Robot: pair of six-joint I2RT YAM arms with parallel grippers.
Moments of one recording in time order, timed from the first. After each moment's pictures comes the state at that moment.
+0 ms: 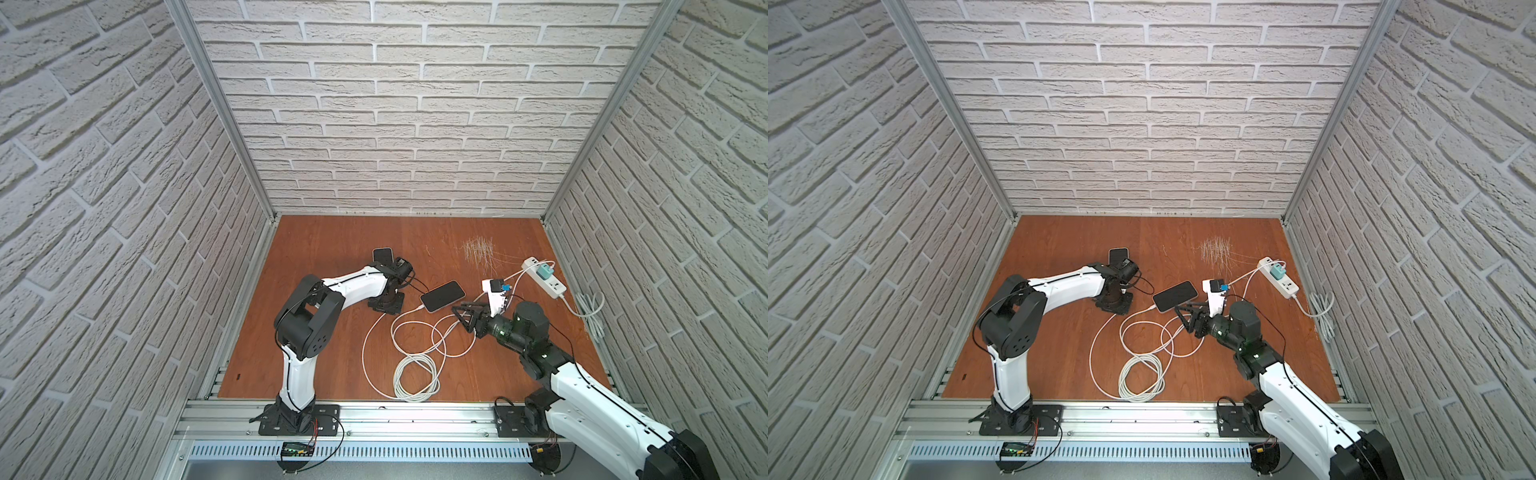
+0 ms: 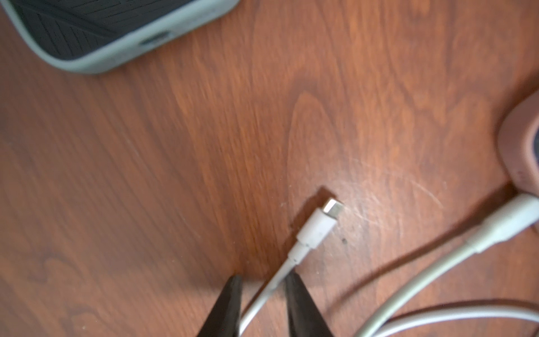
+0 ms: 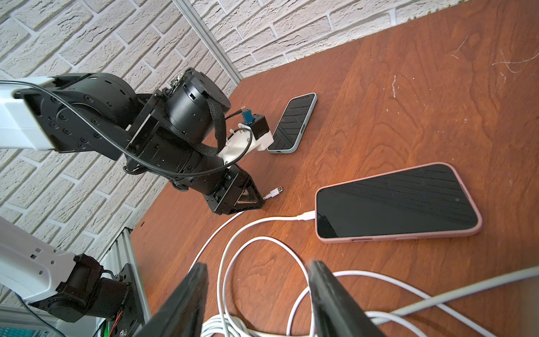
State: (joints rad) left arm -0.63 1.94 1.30 -0.76 -0.05 -0.40; right arm 0.43 0.81 0.28 0.26 -0.44 0.51
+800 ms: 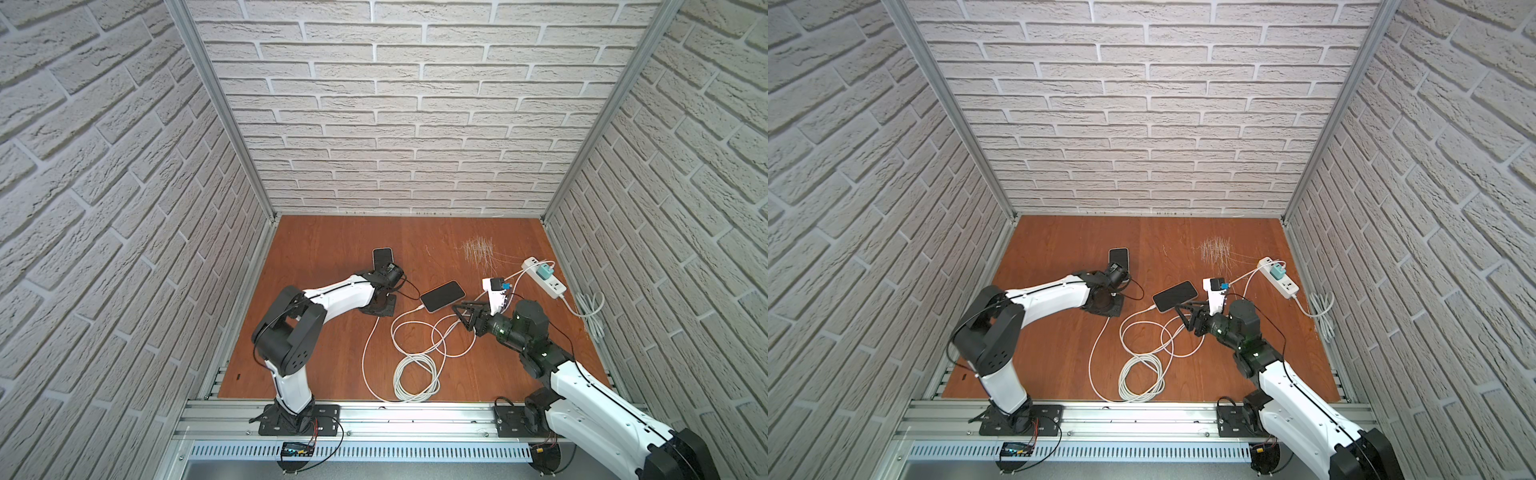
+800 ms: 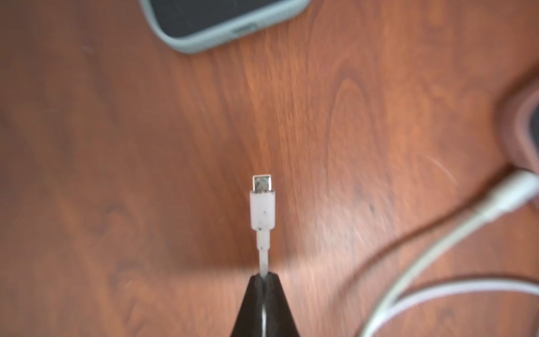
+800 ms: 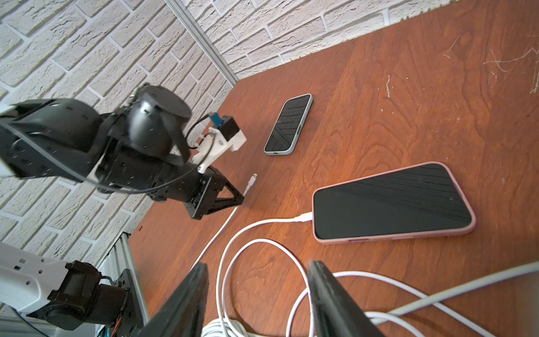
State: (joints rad) left arm -0.63 1.71 1.09 -0.64 -0.13 -0.43; right arm 0.43 0.83 0.31 0.24 -0.41 0.53
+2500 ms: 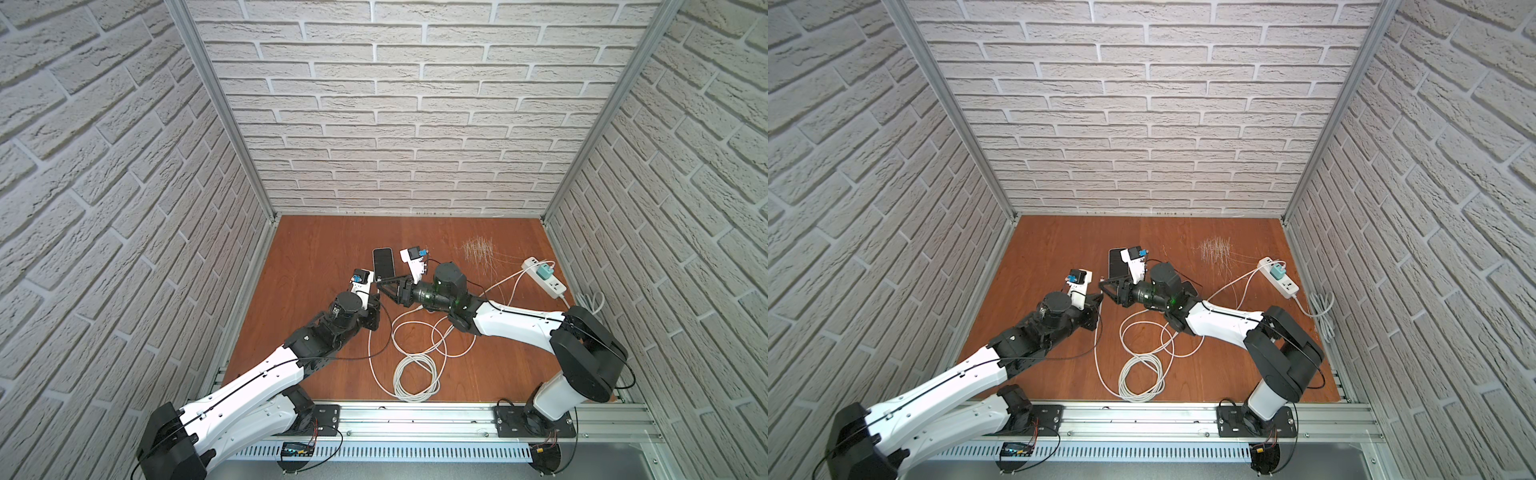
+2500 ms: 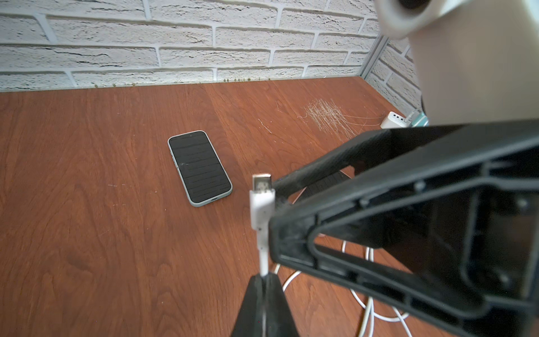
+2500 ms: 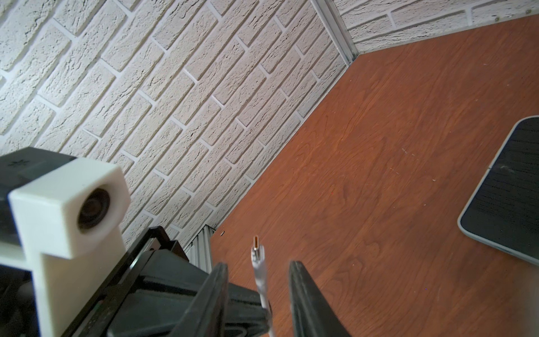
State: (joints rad) left arm -0.73 0.89 0.60 -0.16 -0.22 -0.31; right arm 0.82 1.62 0.89 0.60 -0.44 0.69
